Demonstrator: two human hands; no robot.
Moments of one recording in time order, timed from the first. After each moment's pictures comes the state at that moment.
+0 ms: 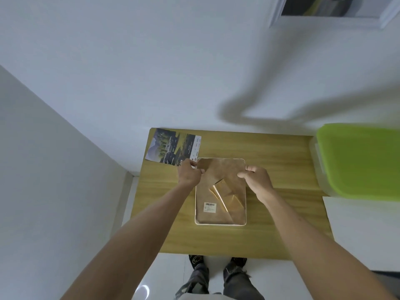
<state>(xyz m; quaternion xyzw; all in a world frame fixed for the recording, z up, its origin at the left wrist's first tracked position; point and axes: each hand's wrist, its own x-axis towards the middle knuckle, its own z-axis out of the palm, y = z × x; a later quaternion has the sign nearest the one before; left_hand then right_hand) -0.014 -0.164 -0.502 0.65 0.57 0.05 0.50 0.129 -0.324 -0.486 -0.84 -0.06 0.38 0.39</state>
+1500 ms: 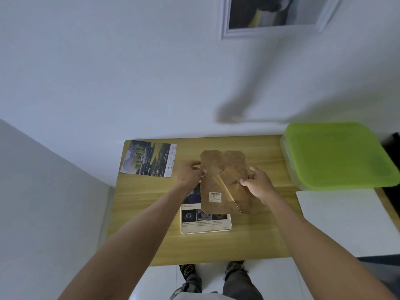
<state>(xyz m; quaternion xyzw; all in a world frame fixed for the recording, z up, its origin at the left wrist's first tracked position) 0.047 -0.210 -0.490 0.65 0.47 0.02 0.60 0.187 -0.398 -0.496 -0.84 -0.10 0.37 0.39</state>
